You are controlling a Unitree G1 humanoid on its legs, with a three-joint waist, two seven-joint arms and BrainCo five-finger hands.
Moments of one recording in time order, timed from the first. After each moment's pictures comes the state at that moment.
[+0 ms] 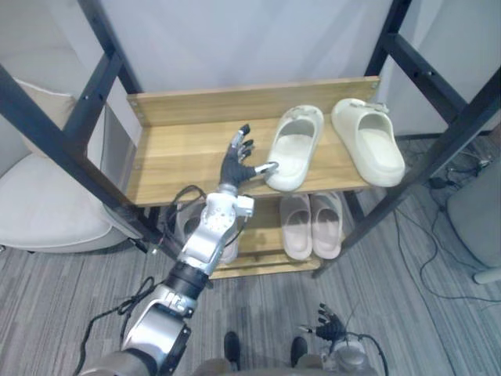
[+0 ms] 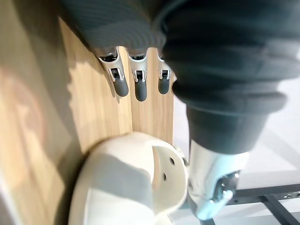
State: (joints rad) left arm -0.54 0.11 -0.33 0.27 -0.23 -0.04 0.26; right arm 0.13 -0.08 0.09 0.74 -0.08 -0.02 -0.10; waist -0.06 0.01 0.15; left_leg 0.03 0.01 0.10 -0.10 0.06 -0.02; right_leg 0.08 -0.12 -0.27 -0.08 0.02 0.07
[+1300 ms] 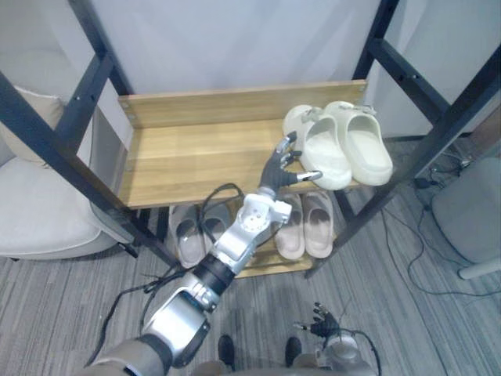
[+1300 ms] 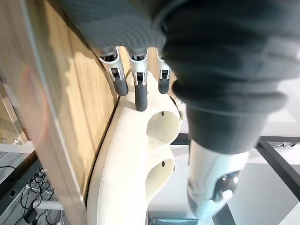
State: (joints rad) left arm -0.69 0.01 -0.49 0.45 -0.31 -0.06 0.29; right arm 0.08 -0.08 0.12 0.80 -0.04 0.00 -0.13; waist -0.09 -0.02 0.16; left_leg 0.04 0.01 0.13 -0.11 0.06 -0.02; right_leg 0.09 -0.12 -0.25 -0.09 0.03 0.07
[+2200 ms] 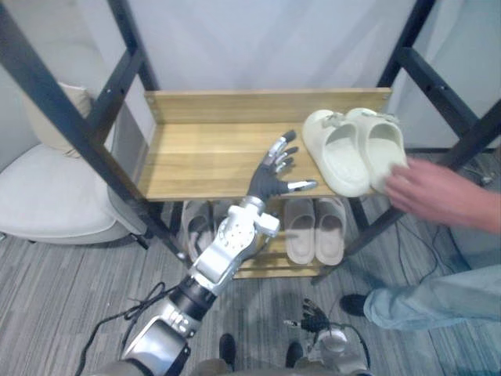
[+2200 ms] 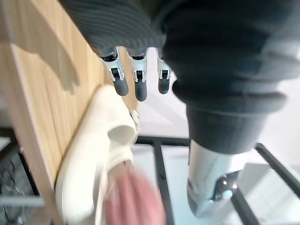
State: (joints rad) left arm -0.38 0.14 -0.56 -0.06 -0.36 -0.06 0.14; right arm 0.02 -0.04 0.16 0.88 -0.04 0.01 -0.12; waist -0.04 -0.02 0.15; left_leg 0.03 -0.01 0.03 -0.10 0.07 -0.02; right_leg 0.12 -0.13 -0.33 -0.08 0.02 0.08
